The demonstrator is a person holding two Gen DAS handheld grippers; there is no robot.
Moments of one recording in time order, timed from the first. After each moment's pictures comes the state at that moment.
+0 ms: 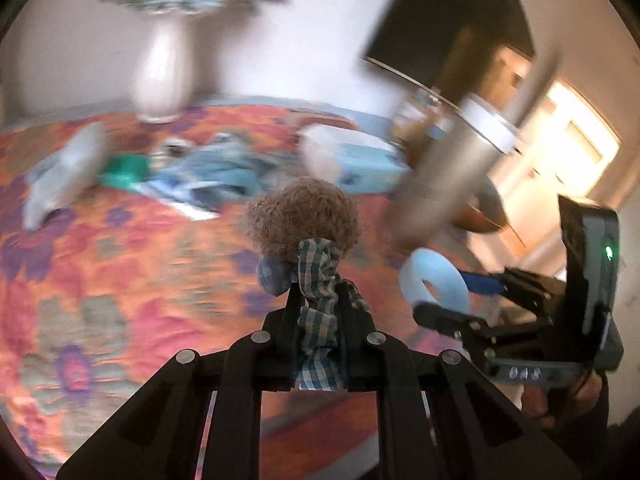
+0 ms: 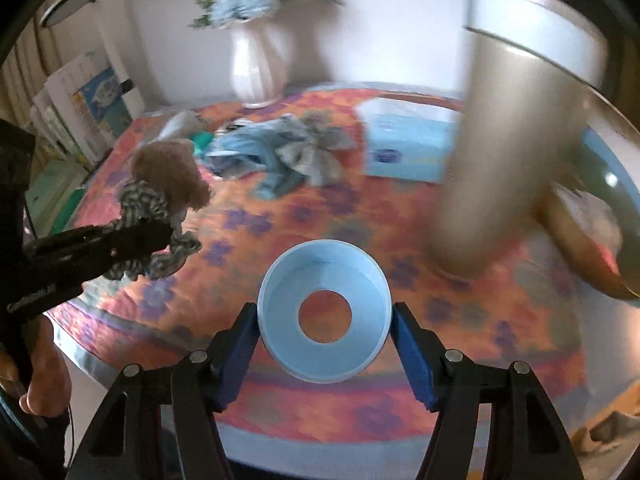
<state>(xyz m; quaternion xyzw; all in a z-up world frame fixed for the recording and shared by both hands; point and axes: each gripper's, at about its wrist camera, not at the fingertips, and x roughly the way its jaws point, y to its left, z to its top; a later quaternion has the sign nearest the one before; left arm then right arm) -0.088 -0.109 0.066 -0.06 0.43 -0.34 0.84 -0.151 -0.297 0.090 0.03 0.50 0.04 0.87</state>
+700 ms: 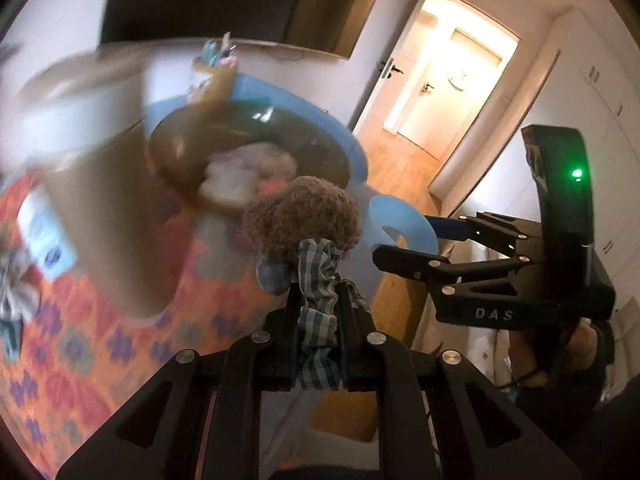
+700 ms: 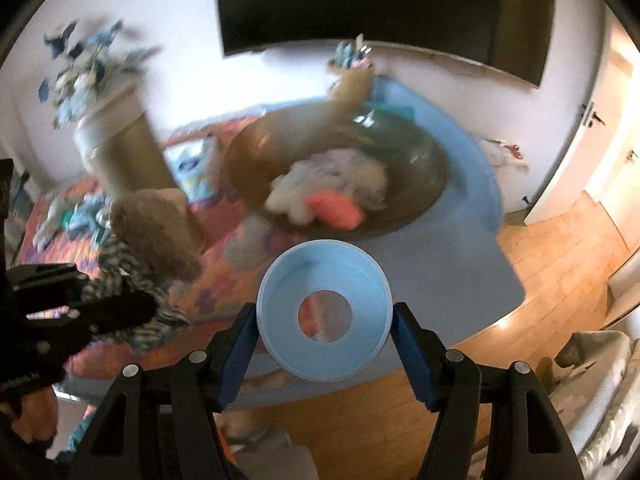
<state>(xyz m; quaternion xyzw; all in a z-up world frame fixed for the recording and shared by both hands) -0.128 -0.357 0.111 0.05 0.40 -0.53 0.75 -0.247 -0.500 0.146 0.08 0.46 -0.15 0.87</state>
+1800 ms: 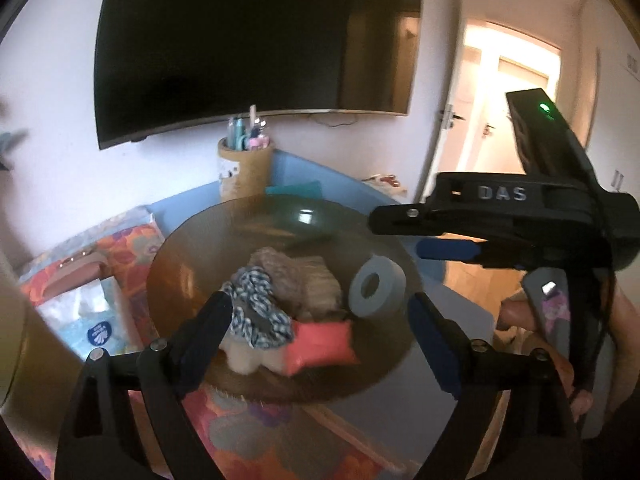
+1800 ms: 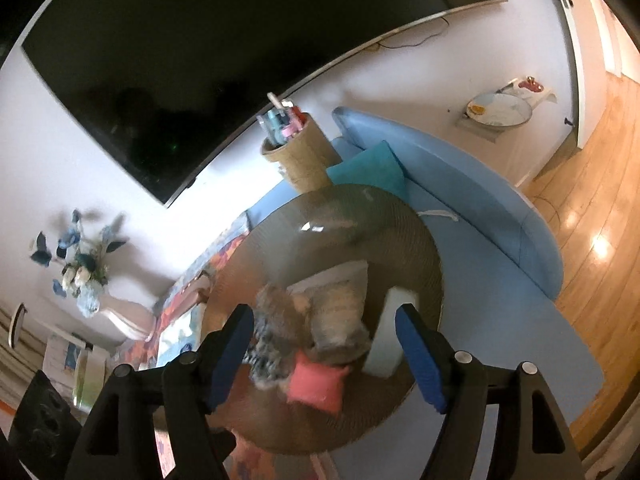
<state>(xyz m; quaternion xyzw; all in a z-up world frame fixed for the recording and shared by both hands) -0.098 -0.454 0.120 0.07 0.29 -0.42 0.86 -0.158 -0.664 0.138 0.33 0.36 -0.09 0.87</state>
